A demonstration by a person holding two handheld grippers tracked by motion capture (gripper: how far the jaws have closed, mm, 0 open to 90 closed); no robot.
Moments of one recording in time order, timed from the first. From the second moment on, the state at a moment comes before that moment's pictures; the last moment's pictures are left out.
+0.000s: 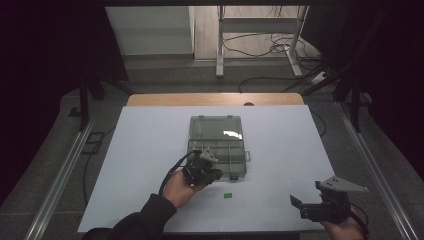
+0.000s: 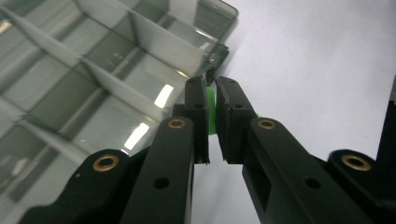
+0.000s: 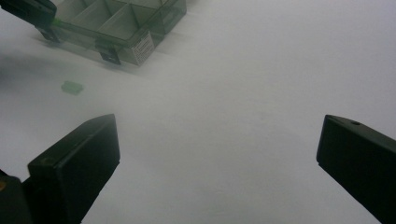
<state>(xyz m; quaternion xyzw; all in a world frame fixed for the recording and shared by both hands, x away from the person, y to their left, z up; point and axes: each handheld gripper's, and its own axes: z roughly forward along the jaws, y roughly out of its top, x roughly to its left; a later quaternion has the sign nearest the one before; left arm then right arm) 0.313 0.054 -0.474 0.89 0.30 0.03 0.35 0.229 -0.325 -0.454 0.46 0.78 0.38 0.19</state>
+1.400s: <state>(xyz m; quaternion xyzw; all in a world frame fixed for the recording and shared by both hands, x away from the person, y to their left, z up) 0.348 0.121 -0.482 0.85 0.41 0.09 0.33 0.229 -0.323 -0.454 0.45 0.79 0.37 0.19</state>
